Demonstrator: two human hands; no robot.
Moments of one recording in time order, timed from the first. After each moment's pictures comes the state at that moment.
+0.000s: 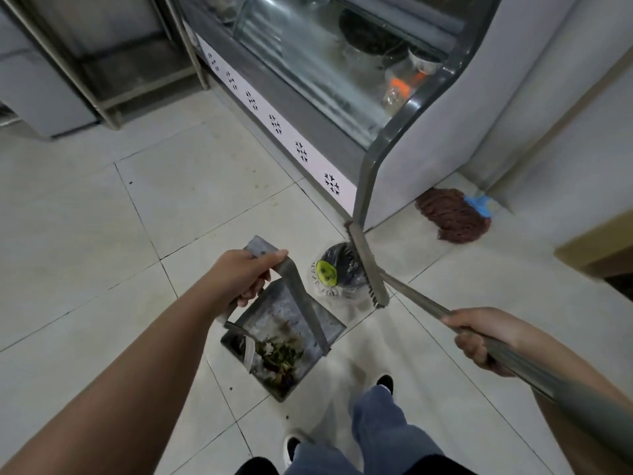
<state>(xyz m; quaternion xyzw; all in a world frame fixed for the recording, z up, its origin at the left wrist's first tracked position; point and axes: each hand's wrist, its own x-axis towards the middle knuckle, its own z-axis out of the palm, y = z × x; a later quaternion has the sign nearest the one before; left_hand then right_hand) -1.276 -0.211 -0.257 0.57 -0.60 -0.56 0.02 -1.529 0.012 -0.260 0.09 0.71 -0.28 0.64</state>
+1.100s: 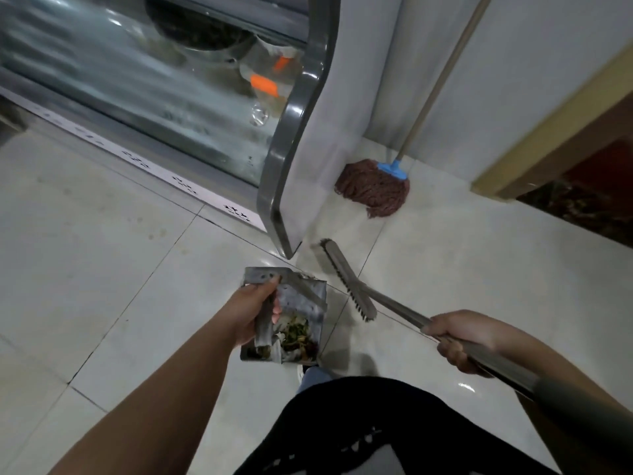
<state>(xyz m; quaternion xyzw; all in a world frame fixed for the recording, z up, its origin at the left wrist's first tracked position) -1.525 -0.323 -0.355 0.46 -0.43 -0.76 -0.13 -1.676 -0.052 -0.297 0.26 0.67 -0.30 0.63</state>
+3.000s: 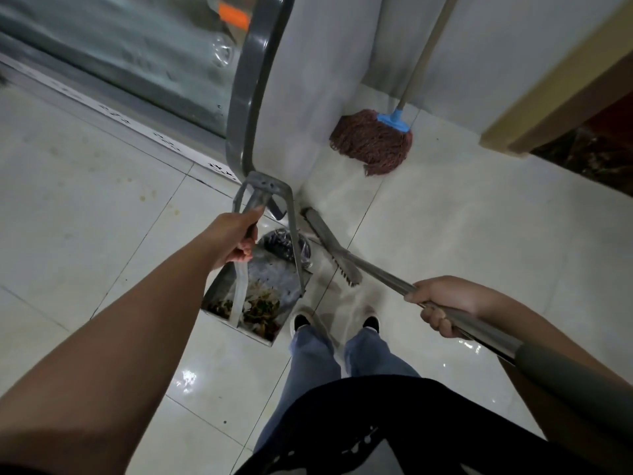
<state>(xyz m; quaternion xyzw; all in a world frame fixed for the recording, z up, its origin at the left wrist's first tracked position) -1.586 -0.319 -0.358 0.47 -0.61 -0.61 -0.17 -1.702 -0.019 -0.335 0.21 0.65 -0.26 0.68</state>
